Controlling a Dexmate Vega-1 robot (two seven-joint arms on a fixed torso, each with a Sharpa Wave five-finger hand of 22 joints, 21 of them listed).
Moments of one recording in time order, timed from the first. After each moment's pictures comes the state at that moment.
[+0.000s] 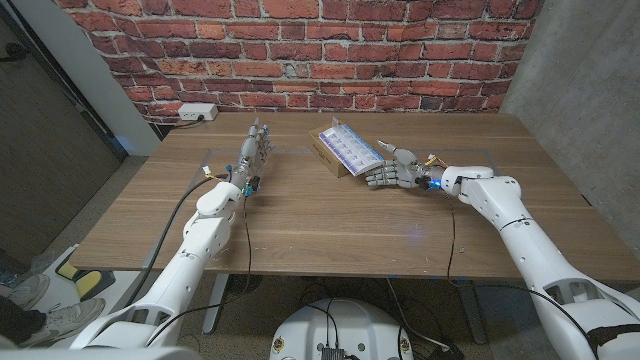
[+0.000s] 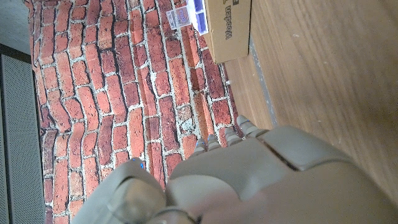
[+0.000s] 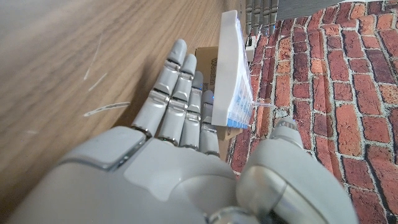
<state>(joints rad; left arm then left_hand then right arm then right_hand) 0.86 0.27 0.09 -1.24 -0.38 -0.20 -0.23 0.04 0.08 0.03 0.17 0.40 -0.17 -0.07 0.20 0.19 -0.17 -0.07 0.21 0.19 -0.17 -0.03 0.19 0.18 -0.17 -0.03 0.37 0.19 -0.78 -0.37 -0.14 -1.46 0.39 -0.54 0.57 0.48 0.06 0.08 -0.14 0.21 0.54 0.16 0.24 0.21 0.71 0.19 0.30 0.19 0.89 -0.01 0.25 0.18 0.82 -0.01 0.49 0.22</state>
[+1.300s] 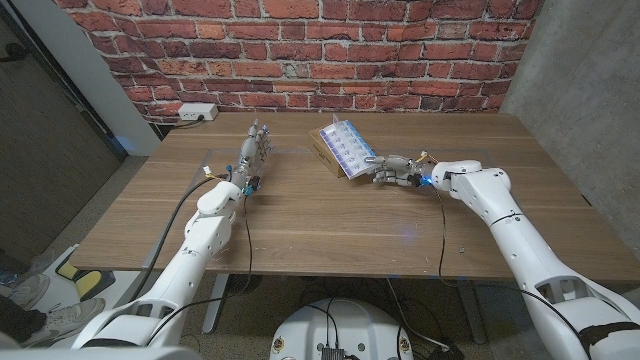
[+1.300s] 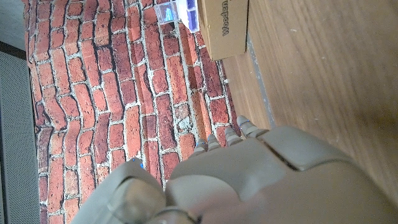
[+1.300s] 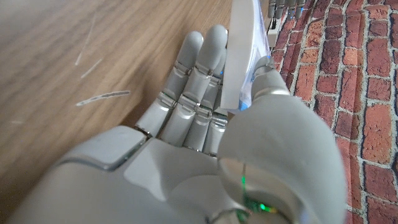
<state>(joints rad) 0.83 0.25 0.08 -1.19 -0.37 -0.21 -0.25 0.04 0.08 0.03 0.16 0.40 -0.17 -0.07 0.20 0.19 -0.17 -0.07 0.21 0.19 -0.17 -0.03 0.19 0.18 -0.17 -0.03 0.36 0.19 -0.78 -0.33 -0.16 -1.54 0.31 -0.61 0.41 1.11 0.09 0.22 -0.17 0.19 0.96 0.04 0.39 0.28 1.09 0.00 0.49 0.40 1.23 -0.22 0.71 0.61 0.86 -0.11 0.90 0.49</state>
